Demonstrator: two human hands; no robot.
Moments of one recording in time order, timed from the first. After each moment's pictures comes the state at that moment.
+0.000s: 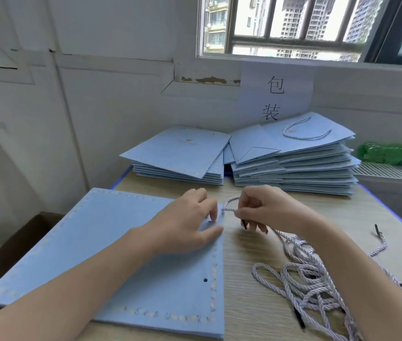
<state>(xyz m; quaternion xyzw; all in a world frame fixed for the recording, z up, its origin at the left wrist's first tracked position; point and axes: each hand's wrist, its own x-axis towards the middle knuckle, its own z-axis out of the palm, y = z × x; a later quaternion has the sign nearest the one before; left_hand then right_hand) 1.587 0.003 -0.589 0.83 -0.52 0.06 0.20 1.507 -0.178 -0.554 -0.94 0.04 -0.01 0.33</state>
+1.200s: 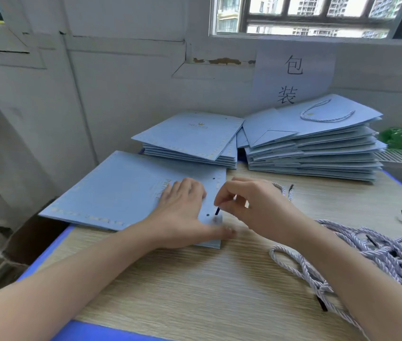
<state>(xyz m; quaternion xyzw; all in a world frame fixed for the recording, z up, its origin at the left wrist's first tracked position) 1.574 0.022 -0.596 0.91 -0.37 -0.01 0.16 1.503 -0.129 -0.573 -0.96 -0.10 -0.14 0.24</state>
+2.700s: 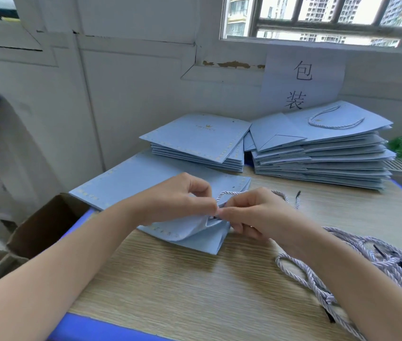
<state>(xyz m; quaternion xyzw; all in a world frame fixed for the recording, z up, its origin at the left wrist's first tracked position) 1.585 0.043 -0.564 0.83 -0.38 -0.18 0.37 1.493 -0.112 -0.563 -0.85 0.05 0.03 0.52</state>
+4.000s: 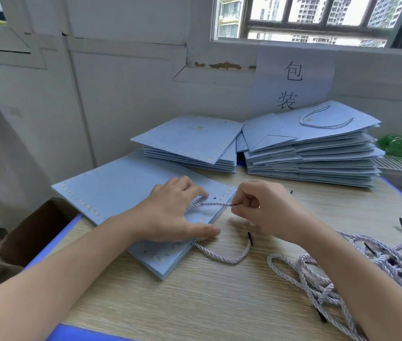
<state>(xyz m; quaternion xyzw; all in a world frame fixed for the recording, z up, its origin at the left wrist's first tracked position) 1.592 0.038 -0.590 0.89 -0.43 -0.01 0.14 1.505 -0.145 -0.572 -0.96 0.00 -0.10 0.25</state>
